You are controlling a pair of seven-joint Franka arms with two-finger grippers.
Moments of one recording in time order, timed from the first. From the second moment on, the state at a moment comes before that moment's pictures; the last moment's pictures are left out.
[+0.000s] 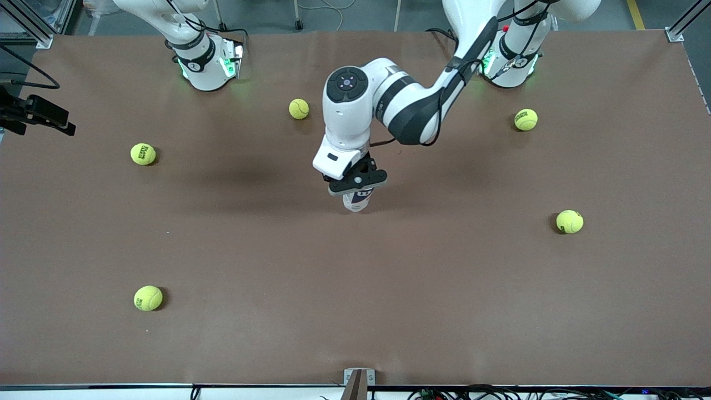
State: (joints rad) left arm -0.83 0.63 -0.02 -1.34 0.09 2.06 -1.13; right arm -0.01 -0.02 -0.07 -1.53 0.01 1.41 -0.06
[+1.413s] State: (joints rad) left arm -0.95 0.65 0.07 -1.28 0.09 2.06 -1.14; right arm -0.01 -0.04 -0.08 -1.54 0.01 1.44 -0.10
